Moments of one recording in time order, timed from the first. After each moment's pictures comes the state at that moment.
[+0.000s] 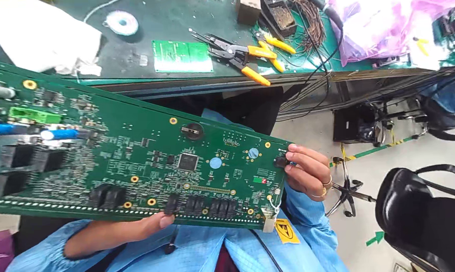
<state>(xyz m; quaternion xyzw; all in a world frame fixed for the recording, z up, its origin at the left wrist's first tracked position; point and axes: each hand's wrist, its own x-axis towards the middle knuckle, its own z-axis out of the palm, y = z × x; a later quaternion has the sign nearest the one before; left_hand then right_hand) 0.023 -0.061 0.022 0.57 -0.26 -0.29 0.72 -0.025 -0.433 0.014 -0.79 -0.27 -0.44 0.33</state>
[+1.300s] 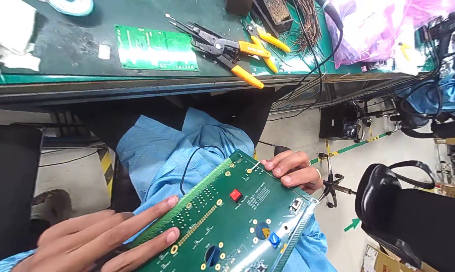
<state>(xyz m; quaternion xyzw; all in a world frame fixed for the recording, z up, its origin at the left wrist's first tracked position) 0.048 -0.059 0.037 0.73 -0.58 0.00 0.37 -0.008 -0.426 0.012 -0.62 -0.27 -0.22 0.70</state>
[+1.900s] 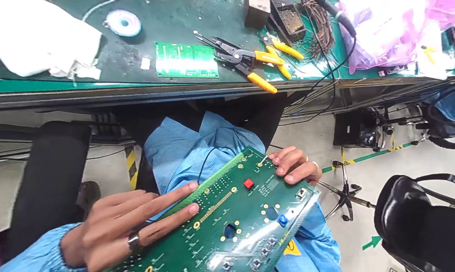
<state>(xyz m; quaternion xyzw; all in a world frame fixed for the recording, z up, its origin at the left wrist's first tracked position) 0.051 -0.059 0.023 0.73 -0.58 0.09 0.35 0.004 -0.423 -0.006 -0.57 -0.30 -0.19 0.74</state>
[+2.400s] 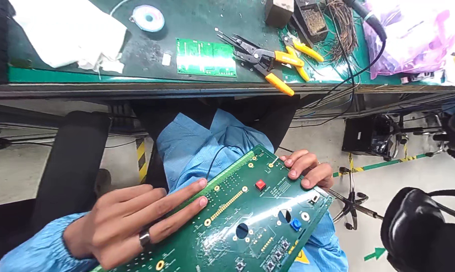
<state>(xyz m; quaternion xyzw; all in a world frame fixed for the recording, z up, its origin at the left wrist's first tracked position) 0.054 -0.054 0.034 0.75 -0.59 0.11 0.28 0.006 -0.419 -0.007 -0.57 -0.28 -0.17 0.76</state>
